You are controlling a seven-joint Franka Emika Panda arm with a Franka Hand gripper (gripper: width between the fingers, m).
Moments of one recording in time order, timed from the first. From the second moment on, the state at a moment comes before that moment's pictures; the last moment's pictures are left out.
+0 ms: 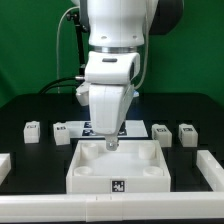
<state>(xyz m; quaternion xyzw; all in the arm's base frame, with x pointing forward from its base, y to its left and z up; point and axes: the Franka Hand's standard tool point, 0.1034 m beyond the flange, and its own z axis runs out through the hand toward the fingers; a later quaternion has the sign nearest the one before) 0.513 -0.004 0.054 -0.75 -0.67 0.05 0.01</state>
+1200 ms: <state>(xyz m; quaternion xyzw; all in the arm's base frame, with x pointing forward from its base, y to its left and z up) 0.443 -0.006 0.023 -0.71 -0.70 0.07 0.05</state>
